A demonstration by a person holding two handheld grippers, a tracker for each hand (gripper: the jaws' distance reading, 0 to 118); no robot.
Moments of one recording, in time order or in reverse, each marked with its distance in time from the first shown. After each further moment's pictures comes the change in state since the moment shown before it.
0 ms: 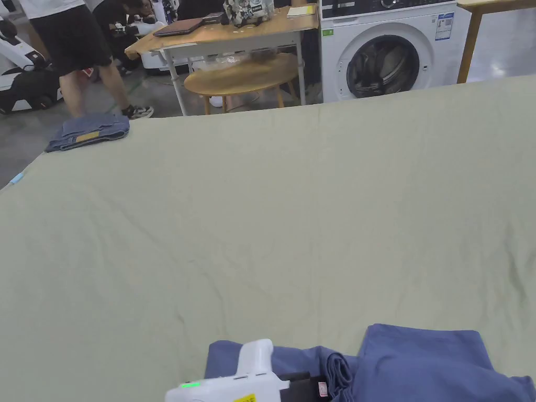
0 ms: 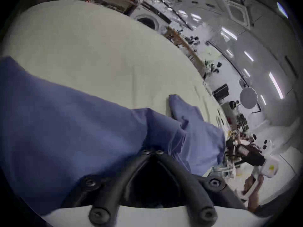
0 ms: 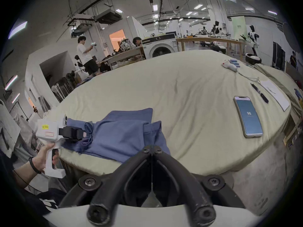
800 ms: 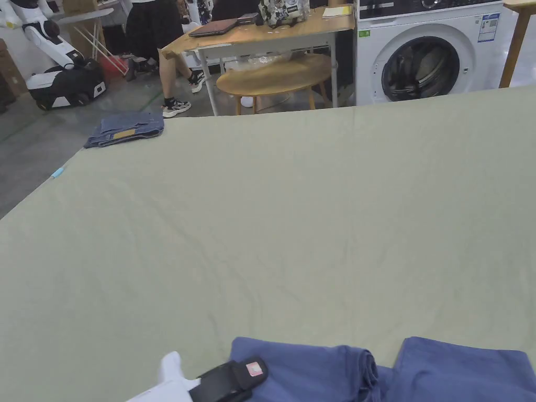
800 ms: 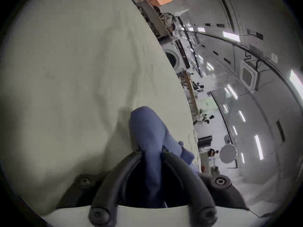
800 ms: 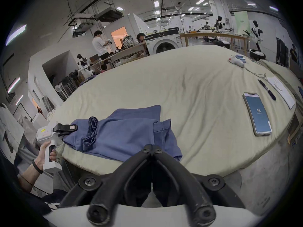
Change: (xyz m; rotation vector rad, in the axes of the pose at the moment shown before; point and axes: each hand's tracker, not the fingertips) left arm -0.081 -0.016 0.097 0.380 -0.118 0.405; right arm 0.002 0.008 -0.010 -0.034 0.020 -0.031
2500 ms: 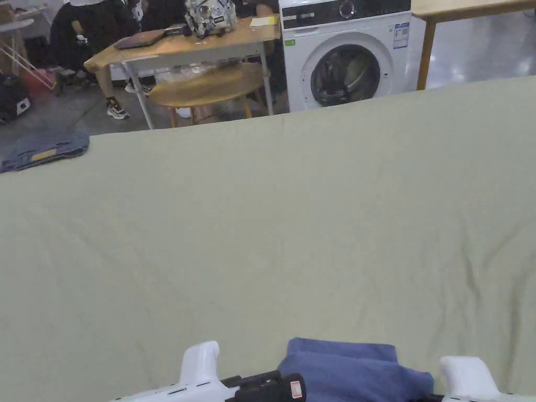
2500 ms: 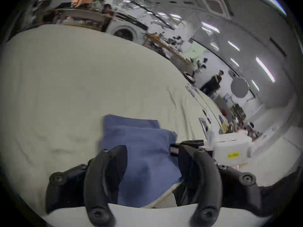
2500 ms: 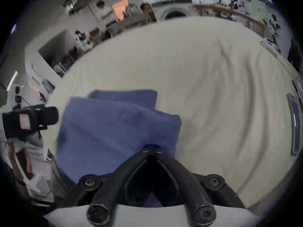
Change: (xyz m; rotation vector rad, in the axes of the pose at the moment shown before) left arm 0.103 -0.041 -0.077 -0.334 0.123 -0.423; right arm -0.041 0.033 -0.138 -0.327 0.051 0.010
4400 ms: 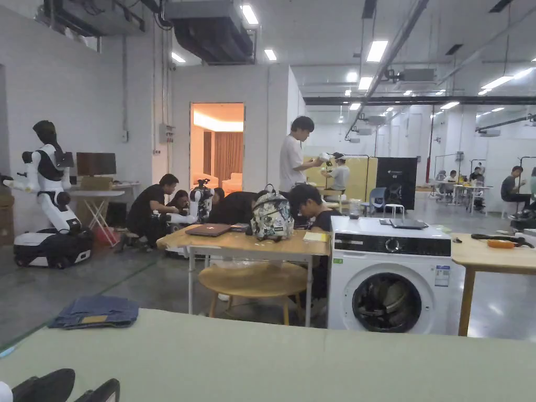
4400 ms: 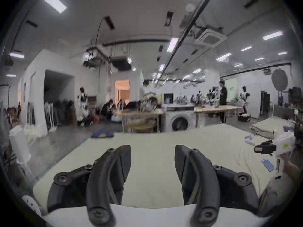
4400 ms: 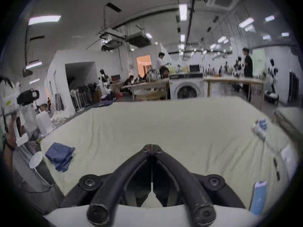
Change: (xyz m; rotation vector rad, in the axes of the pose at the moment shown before) left arm 0.079 0.095 0.235 0.883 0.510 -0.599; right arm -0.055 0.096 0.144 0.784 -0.074 0.292
